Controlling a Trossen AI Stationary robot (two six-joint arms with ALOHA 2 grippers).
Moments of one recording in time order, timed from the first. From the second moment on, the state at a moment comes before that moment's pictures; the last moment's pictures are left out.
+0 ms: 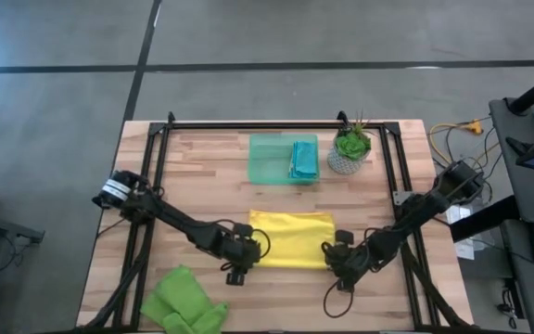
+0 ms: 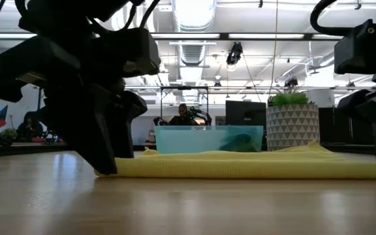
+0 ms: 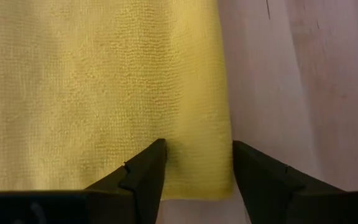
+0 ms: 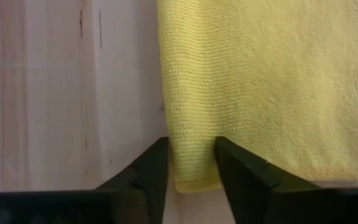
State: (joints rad) left arm -0.41 1.83 1.01 -0.24 -0.07 -0.29; right arm 0.69 1.62 0.71 -0.26 0.22 0.75
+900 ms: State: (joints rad) left arm -0.44 1.60 1.01 -0.33 -0.05 -0.33; right arm 0.70 1.53 0.85 -0.32 0.12 0.82
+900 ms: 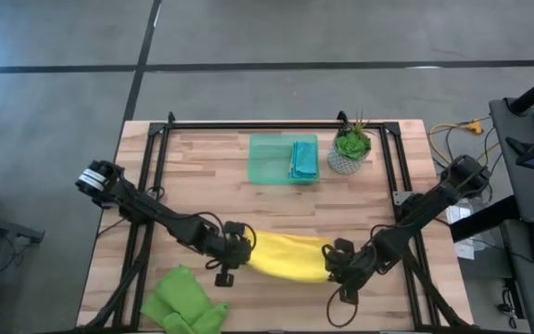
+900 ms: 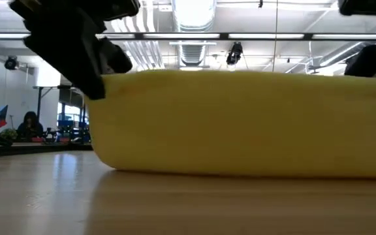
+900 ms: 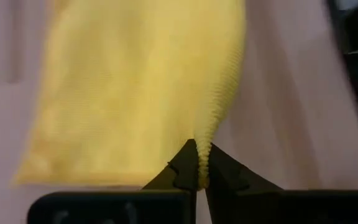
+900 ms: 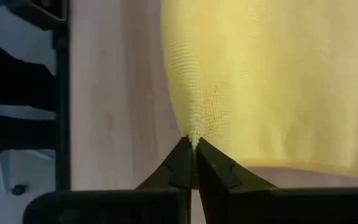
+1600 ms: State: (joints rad) left arm -0.37 1.62 0.97 -0.38 -0.19 -0.34; right arm 0.53 1.53 0.84 -0.47 0.15 0.80
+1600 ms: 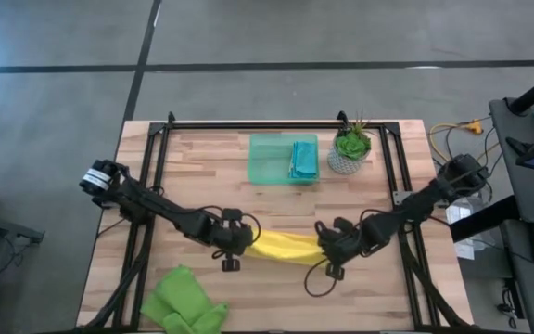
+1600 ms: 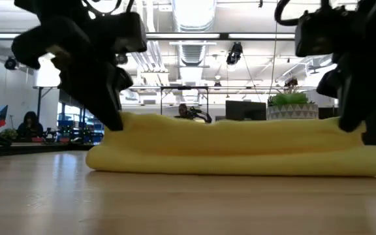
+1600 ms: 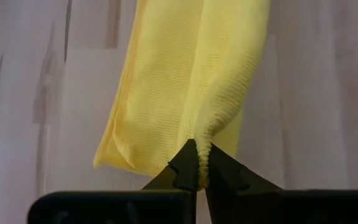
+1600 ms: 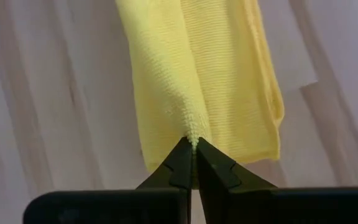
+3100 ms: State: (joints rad) left arm -0.16 1.61 0.88 -0.38 -0.55 -0.52; right arm 0.23 1.52 0.82 -0.60 0.21 0.84
